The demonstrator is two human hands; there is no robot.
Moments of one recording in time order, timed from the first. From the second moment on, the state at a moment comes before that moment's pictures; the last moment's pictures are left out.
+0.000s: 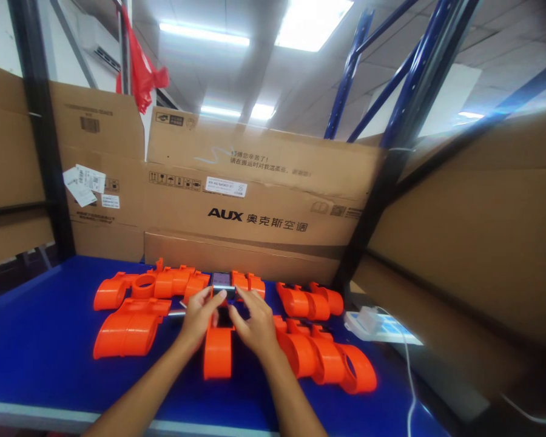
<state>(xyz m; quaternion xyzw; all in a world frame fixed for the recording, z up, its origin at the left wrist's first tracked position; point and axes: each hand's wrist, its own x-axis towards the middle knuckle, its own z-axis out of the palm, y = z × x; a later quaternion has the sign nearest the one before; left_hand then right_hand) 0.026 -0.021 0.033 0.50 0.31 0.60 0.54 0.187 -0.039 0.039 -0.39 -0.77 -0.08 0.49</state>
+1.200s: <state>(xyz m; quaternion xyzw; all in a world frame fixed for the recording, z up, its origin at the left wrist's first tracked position) 0.029 -0.015 0.033 0.37 0.30 0.60 0.64 0.195 -0.034 0.040 -0.37 -0.80 -0.11 0.46</state>
